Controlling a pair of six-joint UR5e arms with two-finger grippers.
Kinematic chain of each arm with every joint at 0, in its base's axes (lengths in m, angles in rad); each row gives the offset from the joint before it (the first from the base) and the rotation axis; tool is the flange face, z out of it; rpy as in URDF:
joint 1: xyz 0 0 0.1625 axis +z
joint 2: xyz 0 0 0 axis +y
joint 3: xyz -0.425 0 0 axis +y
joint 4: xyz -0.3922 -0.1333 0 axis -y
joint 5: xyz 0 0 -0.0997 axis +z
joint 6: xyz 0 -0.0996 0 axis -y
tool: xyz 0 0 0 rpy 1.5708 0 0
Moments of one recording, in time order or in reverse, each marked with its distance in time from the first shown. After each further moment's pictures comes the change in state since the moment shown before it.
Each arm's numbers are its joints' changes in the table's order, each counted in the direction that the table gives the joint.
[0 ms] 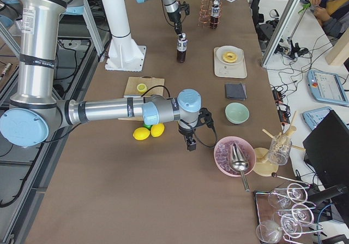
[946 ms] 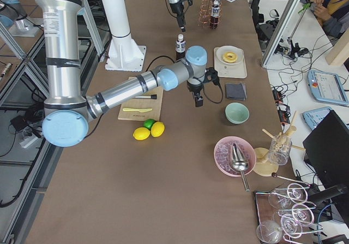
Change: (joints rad) left arm -0.096 -0.005 0.079 0.020 0.061 0.035; right arm -0.306 -0.232 -0.196 0.000 0.042 0.591
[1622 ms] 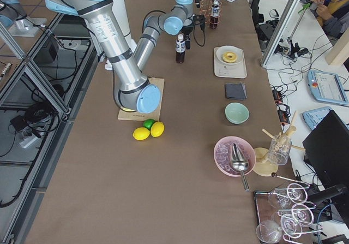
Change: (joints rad) left arm -0.397 -0.289 0.121 -0.003 0.395 0.381; right arm -0.406 -0.504 -0.035 -0.219 0.279 0.636
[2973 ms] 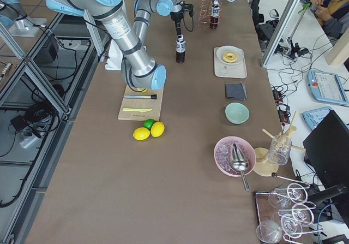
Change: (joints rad) left arm -0.365 -0.306 0.132 -0.013 0.267 0.341; right arm -0.240 -0.272 0.142 -0.221 0.273 0.090
